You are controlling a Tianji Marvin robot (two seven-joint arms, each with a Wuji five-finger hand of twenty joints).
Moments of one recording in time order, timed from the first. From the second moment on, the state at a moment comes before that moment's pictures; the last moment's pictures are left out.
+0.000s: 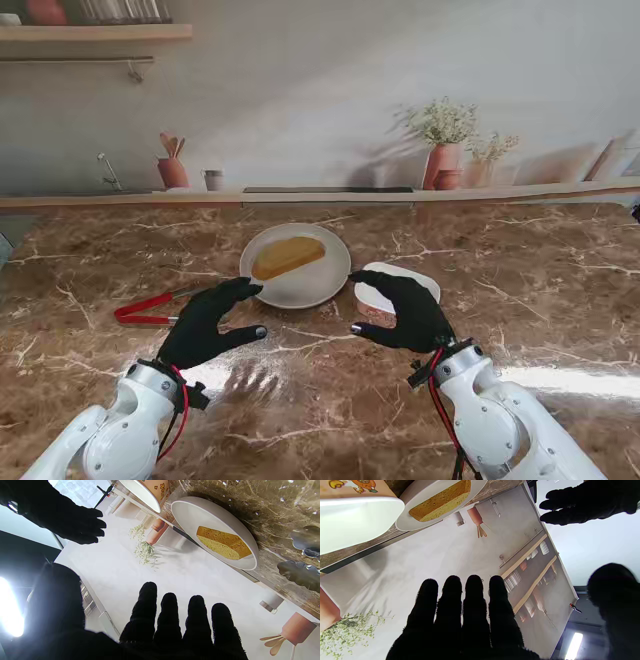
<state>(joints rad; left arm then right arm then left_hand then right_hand) 1.85 -1.13 -1.31 -1.81 0.58 -0.18 0.16 -1.72 -1.12 1.28 -1.67 -0.70 -0.36 -0.25 0.54 -0.20 0.04 -0.04 0.46 0.03 0.21 0.18 0.35 -0.02 0.24 0.22 0.28 0.02 0.13 0.34 -0.01 -0.02 0.52 0.30 0.06 -0.49 0.79 -0.05 0.49 0.01 0.20 0.45 0.61 -0.01 0.13 0.18 0.56 -0.04 0.13 0.18 0.27 -0.06 0.60 0.25</state>
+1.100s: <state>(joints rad) 1.85 -1.12 -1.36 -1.81 0.60 -0.18 0.10 -1.39 -1.05 1.03 -1.28 -1.09 0.06 -0.24 0.54 -0.20 0.04 -0.04 0.46 0.03 0.21 0.18 0.35 -0.02 0.24 0.22 0.28 0.02 0.12 0.34 -0.01 -0.02 0.51 0.30 0.55 -0.81 0.96 -0.22 0.83 -0.20 0.74 0.41 1.13 -0.09 0.41 0.57 1.05 -0.05 0.65 0.60 0.57 0.07 1.20 0.68</state>
